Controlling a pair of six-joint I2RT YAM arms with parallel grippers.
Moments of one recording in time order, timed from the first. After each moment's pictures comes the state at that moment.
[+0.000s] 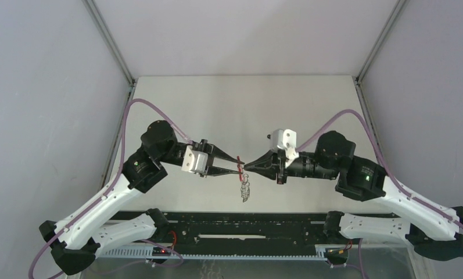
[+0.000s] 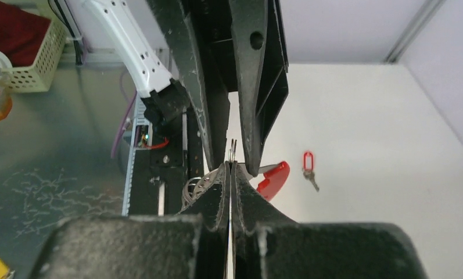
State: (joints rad) left arm -0.81 0.90 1.04 -0.12 1.01 0.39; right arm 1.13 0.86 1.14 -0.31 -0.32 -0.13
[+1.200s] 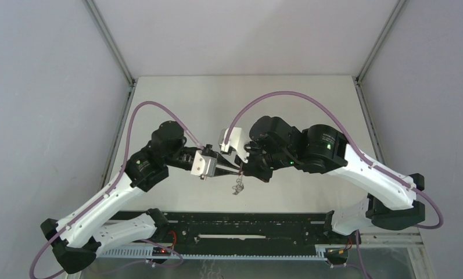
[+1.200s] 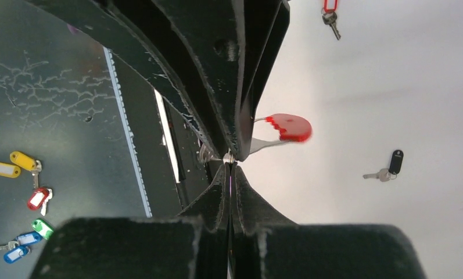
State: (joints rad) left arm -0.81 0.91 1.04 -0.37 0.94 0.57; right arm 1.23 1.41 1.87 -1.23 -0.06 -0.12
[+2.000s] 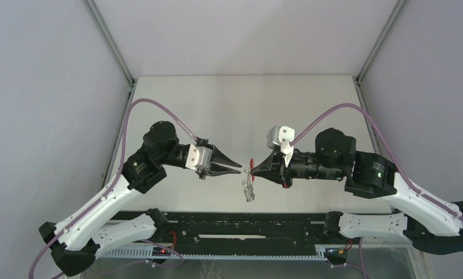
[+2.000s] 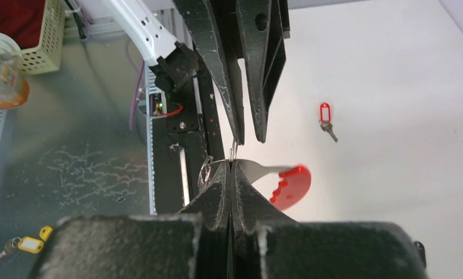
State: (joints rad) left arm -0.79 0.88 1.03 -0.27 0.95 0.38; right arm 1.18 0.96 1.39 -0.69 -0.19 -0.05
